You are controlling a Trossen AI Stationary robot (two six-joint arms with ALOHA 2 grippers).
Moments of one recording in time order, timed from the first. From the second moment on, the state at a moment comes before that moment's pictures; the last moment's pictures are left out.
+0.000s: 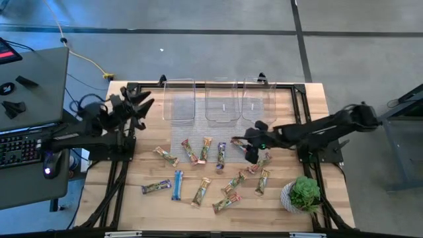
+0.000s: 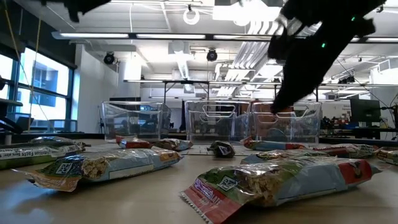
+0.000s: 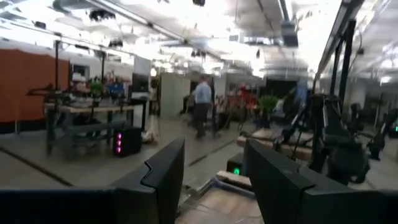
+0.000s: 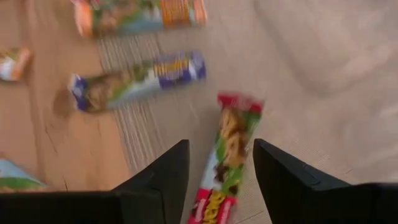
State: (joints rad) left arm 0.17 0.31 0.49 0.12 -0.33 0.02; right arm 0.08 1.34 0.65 -0.22 0.22 0.41
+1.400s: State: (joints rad) left arm 0.17 0.72 0.77 -0.06 -0.33 0.10; right arm 0.00 1.60 0.69 -0.18 0.15 0.26
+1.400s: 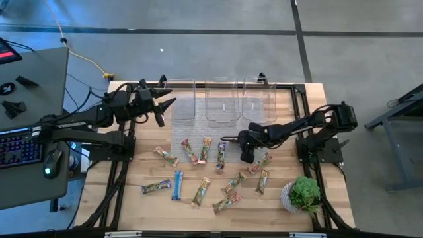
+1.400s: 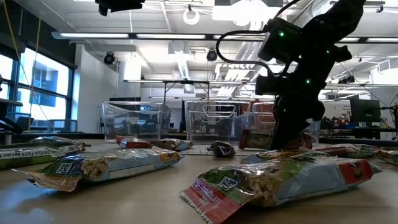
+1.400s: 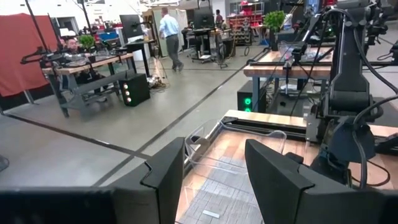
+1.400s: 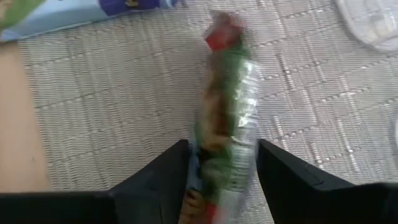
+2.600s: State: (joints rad) left arm 0.17 0.72 0.77 -0.10 -0.33 0.10; right arm -0.02 1.28 0.90 -0.23 0.61 -0.04
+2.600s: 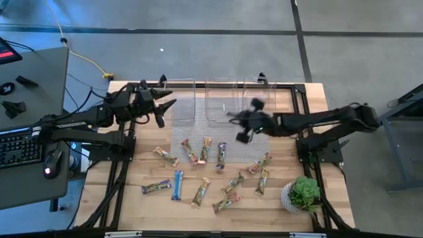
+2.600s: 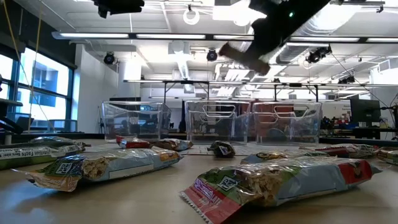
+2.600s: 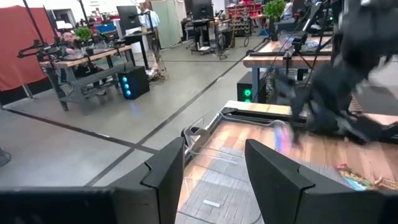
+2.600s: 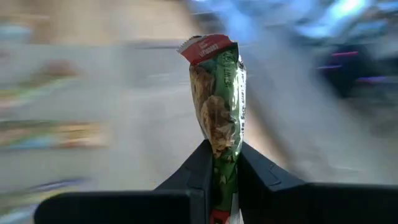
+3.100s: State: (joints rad) left arm 0.17 0.72 0.77 -0.17 -0.32 0.06; right arm -0.35 1.14 0.55 -0.10 0.48 0.16
